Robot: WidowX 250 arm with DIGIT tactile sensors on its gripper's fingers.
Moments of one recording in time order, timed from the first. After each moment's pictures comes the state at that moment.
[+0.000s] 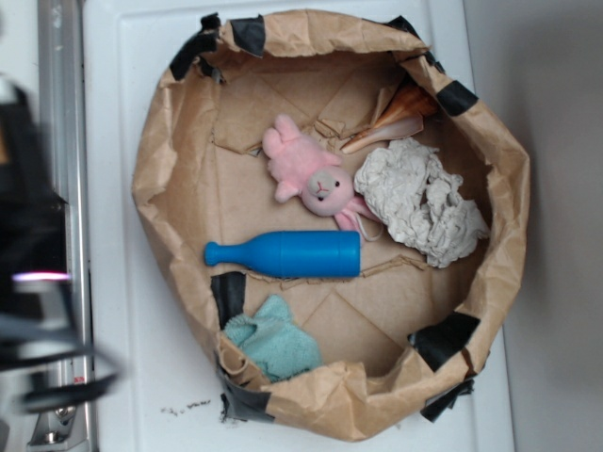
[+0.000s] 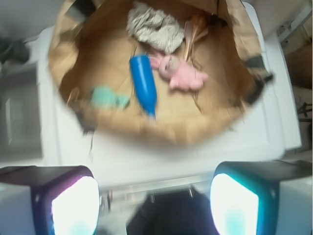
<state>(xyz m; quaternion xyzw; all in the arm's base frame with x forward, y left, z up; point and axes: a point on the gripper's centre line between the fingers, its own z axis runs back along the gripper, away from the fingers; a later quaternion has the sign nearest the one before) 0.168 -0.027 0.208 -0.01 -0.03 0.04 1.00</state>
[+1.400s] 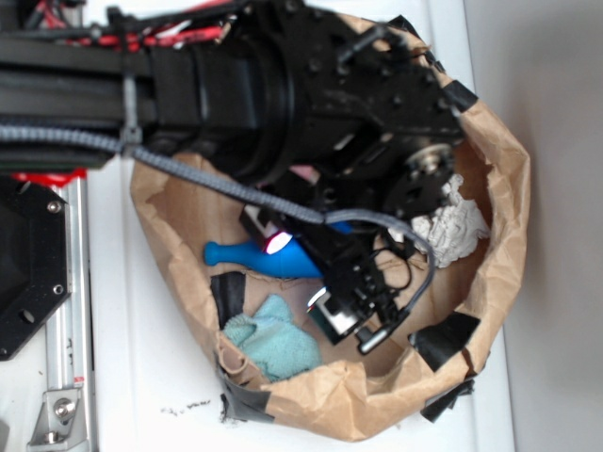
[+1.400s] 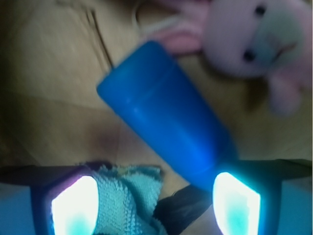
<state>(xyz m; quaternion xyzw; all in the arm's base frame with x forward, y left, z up) 0.244 -0.051 0.056 -0.12 0.17 0.24 0.95</state>
